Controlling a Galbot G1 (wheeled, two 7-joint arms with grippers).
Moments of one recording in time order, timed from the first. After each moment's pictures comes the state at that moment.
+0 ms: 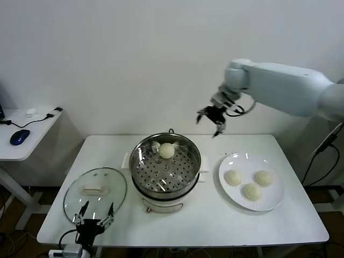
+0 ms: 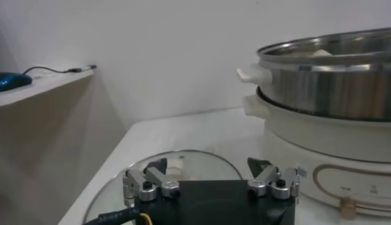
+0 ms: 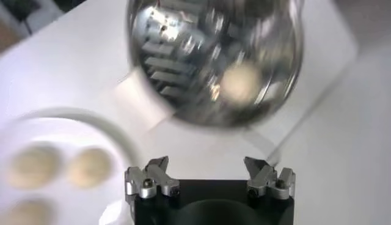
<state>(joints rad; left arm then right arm) 1.73 -1.37 -0.62 -2.02 -0.09 0.10 -0.06 0.80 0.86 -1.73 1.22 0.52 0.04 -0.99</state>
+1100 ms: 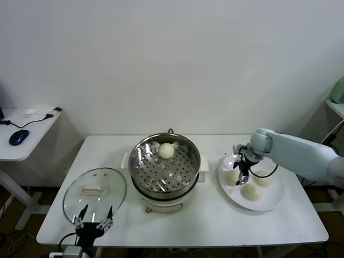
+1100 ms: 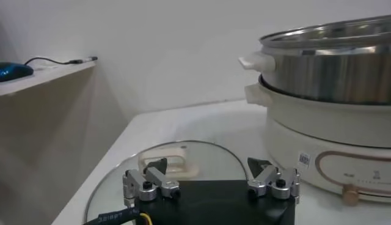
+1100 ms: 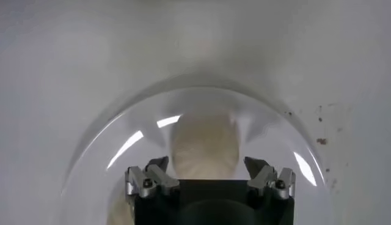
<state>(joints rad) 1.74 -1.38 -0.62 -2.00 -0.09 0.09 -0.06 0.26 0.88 -1.35 0.99 0.41 -0.28 -0.90</state>
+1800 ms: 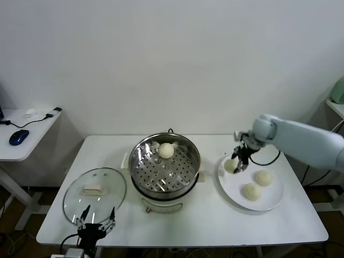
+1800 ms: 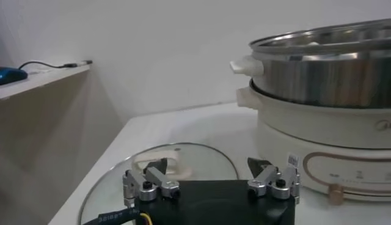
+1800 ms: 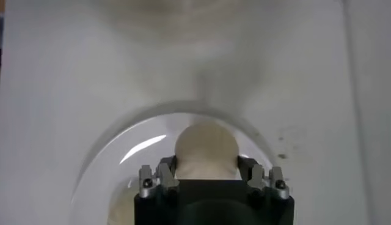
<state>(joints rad) 1.76 -1.38 -0.60 -2.02 -0.07 0.09 -0.06 0.72 0.88 -1.55 1.19 0.64 -0.30 -0.99</state>
